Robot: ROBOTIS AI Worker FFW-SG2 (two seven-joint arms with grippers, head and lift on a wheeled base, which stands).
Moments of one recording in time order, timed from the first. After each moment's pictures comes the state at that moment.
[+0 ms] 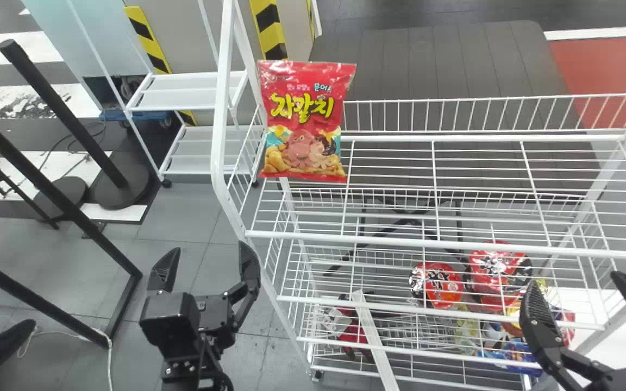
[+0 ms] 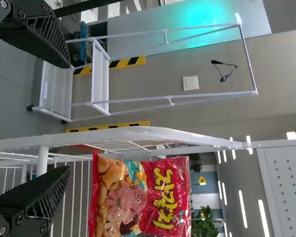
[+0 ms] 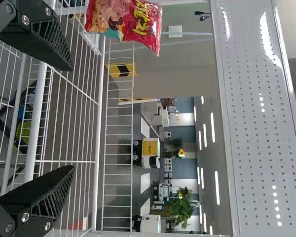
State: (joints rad) left arm 0.63 0.06 0.02 -1.94 -0.04 -0.12 0.27; right arm 0.76 0.00 0.02 -1.97 -0.02 -0.34 0.21
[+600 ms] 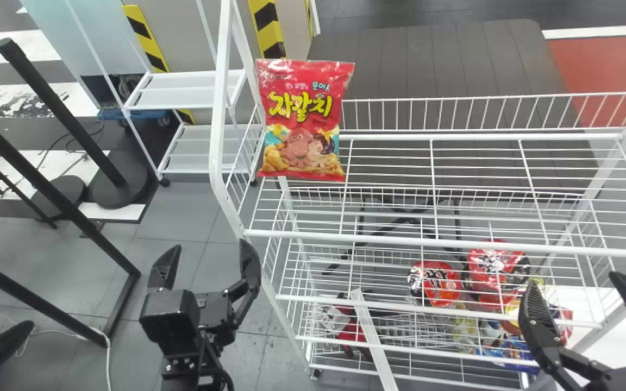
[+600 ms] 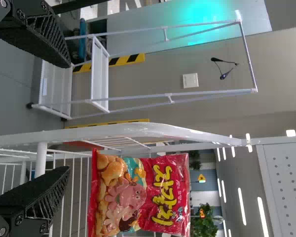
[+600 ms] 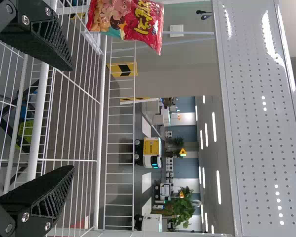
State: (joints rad) left arm 0.62 0.07 0.02 -1.94 -0.04 -0.11 0.27; right arm 0.76 0.00 0.01 -1.97 -0.02 -0.33 0.21
